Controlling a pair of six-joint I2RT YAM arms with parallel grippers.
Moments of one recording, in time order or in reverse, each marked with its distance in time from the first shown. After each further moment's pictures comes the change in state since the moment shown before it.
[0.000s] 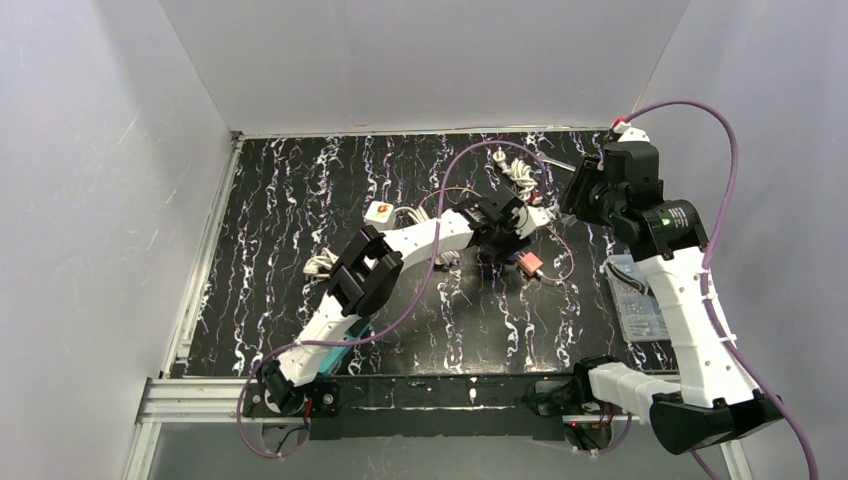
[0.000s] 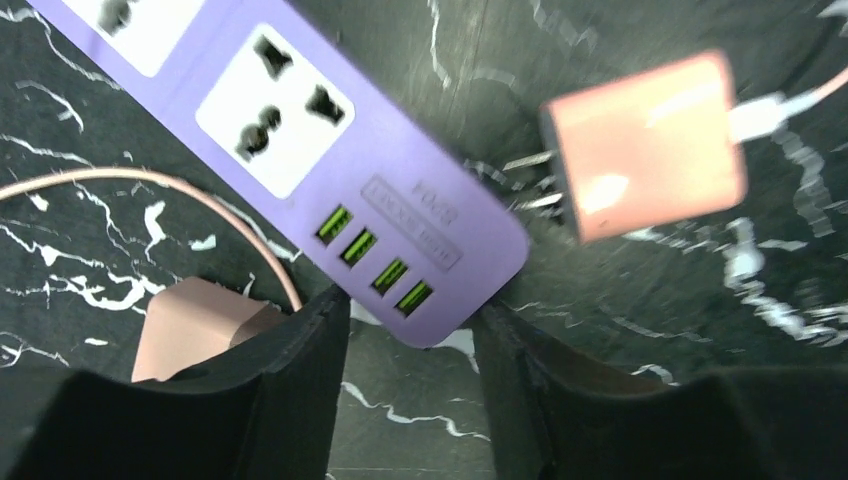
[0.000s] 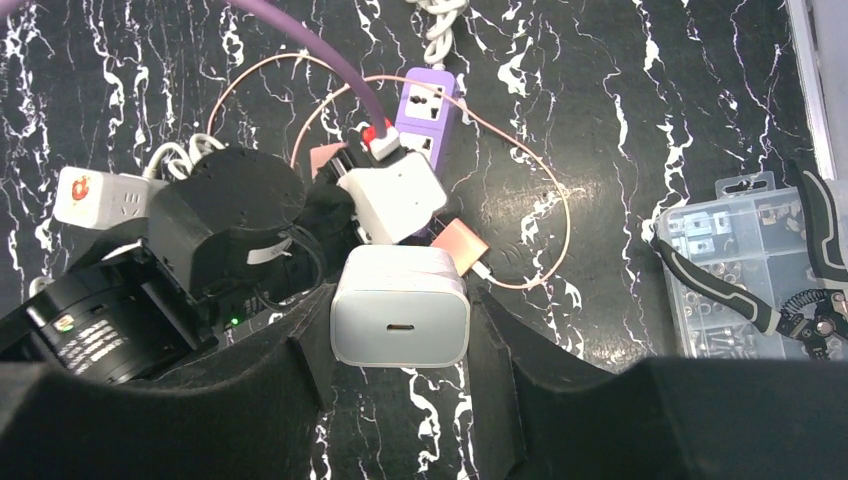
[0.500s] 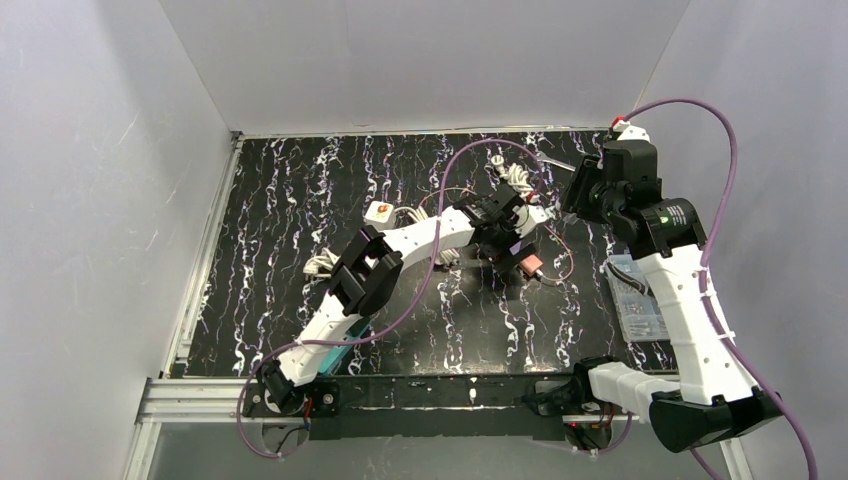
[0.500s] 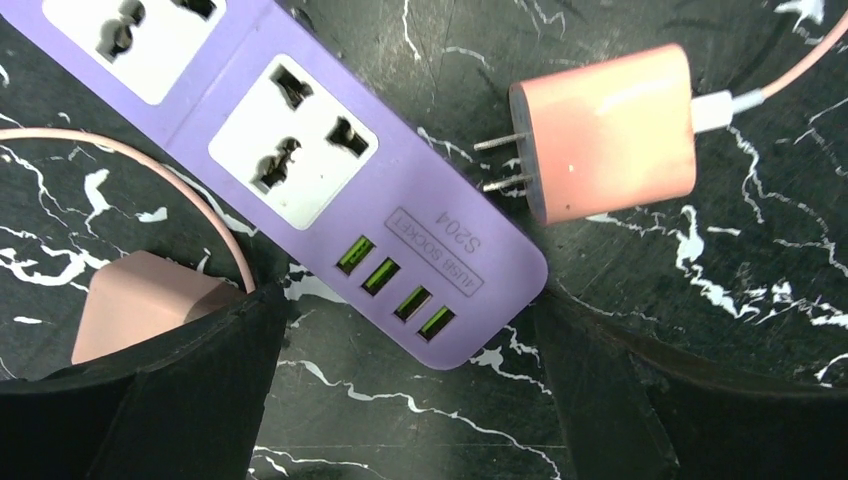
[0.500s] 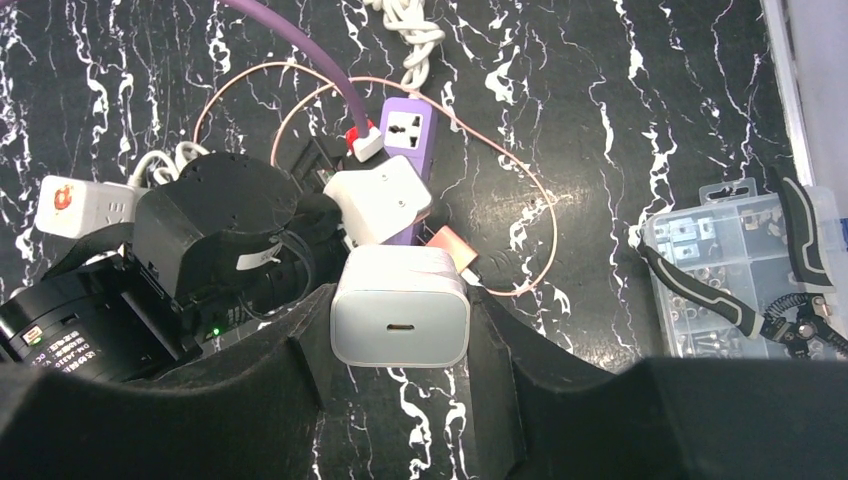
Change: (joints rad) left arm 0.001 0.010 0.025 -0.090 0.037 -0.063; right arm 0.000 0.007 0.000 0.010 0.026 -0.016
